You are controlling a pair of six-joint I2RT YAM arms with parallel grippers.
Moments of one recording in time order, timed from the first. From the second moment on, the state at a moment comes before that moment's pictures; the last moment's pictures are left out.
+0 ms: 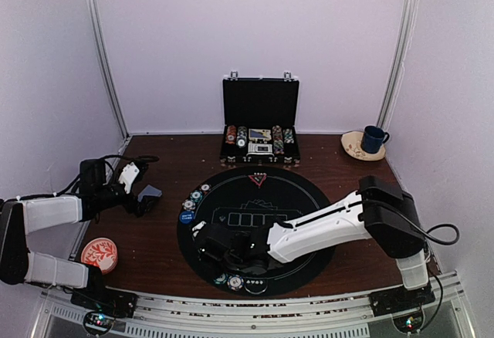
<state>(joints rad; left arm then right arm) -0.05 1.19 0.45 0.16 0.50 0.57 1.35 2.15 1.44 -0.14 0.28 0.46</state>
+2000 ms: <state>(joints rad) -0.05 1.19 0.45 0.16 0.50 0.57 1.42 2.15 1.40 -0.09 0.26 0.41</state>
